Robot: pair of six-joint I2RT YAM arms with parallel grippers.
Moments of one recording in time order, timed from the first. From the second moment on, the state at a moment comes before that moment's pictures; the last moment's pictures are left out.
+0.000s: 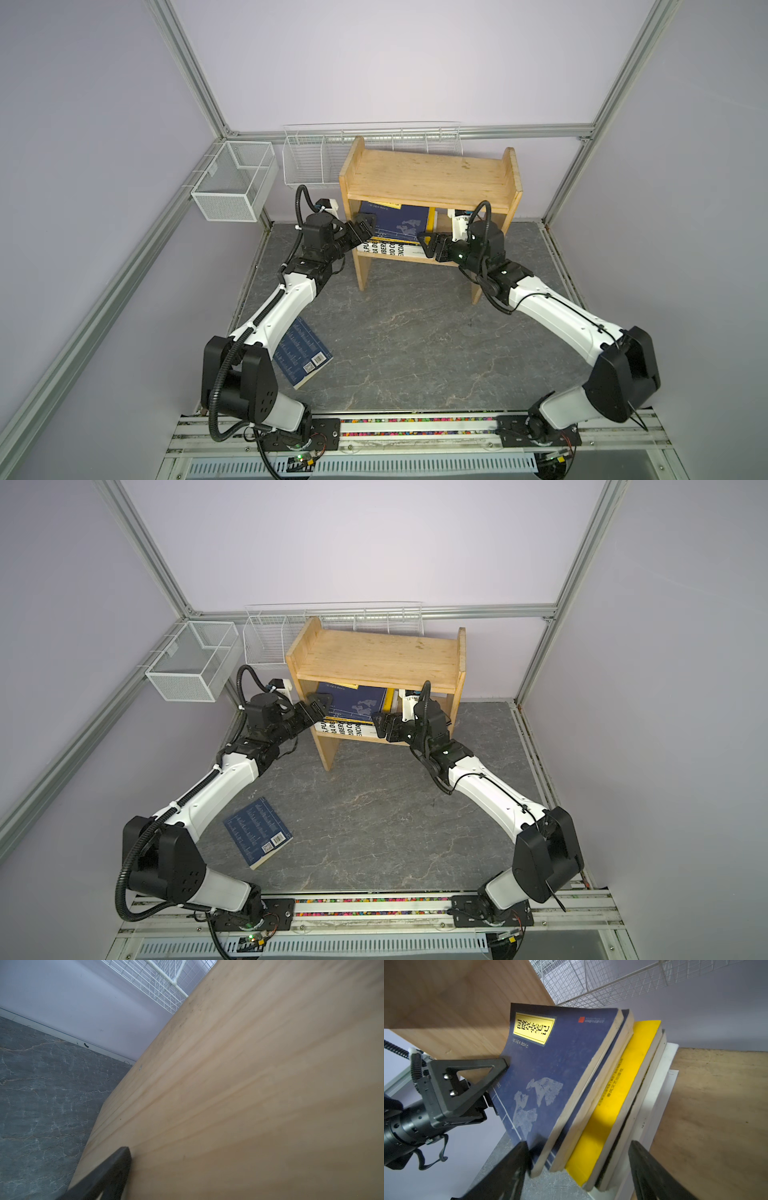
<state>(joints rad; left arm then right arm) -0.31 1.50 1.20 0.05 0.26 -0.74 0.56 1.49 1.21 0.04 -0.13 0.48</state>
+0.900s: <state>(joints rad) -0.30 1.52 1.21 0.06 0.26 -0.77 0.64 1.45 1.01 0.41 0.02 0.49</state>
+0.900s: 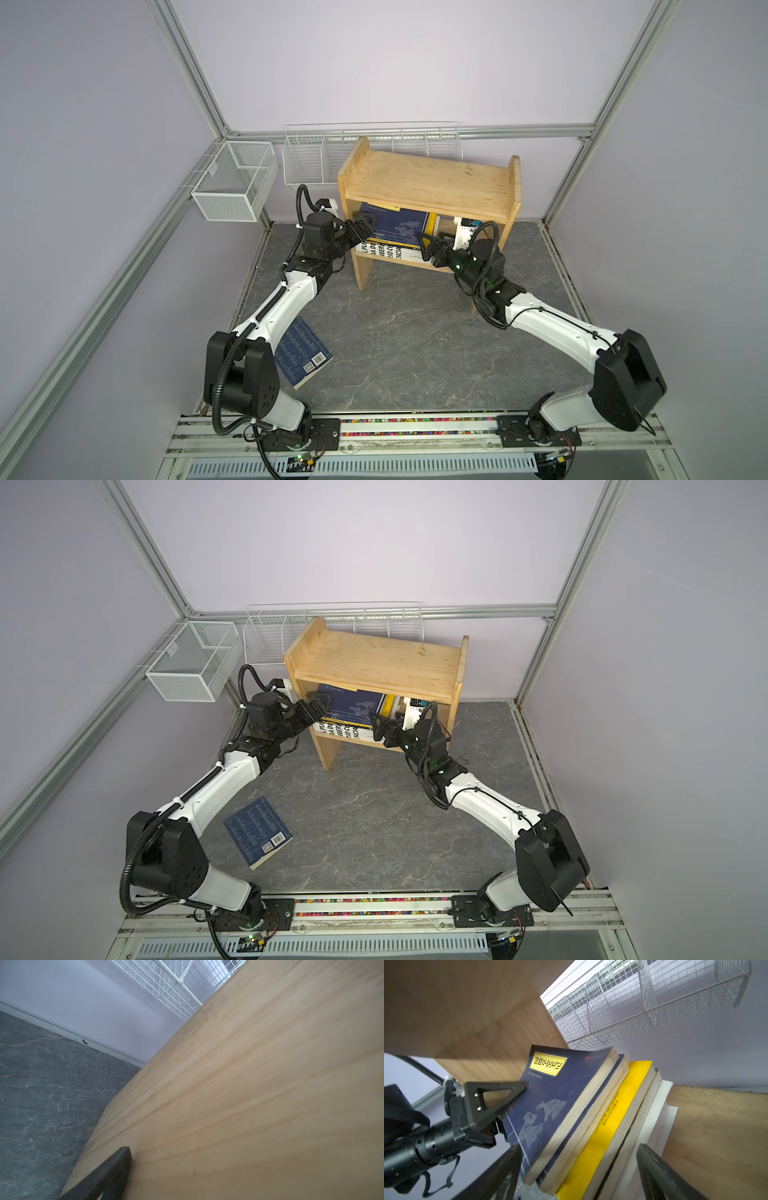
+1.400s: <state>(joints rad) -0.32 1.53 1.22 0.06 0.28 -0.77 0.60 1.43 1.08 0.25 0.08 0.71</state>
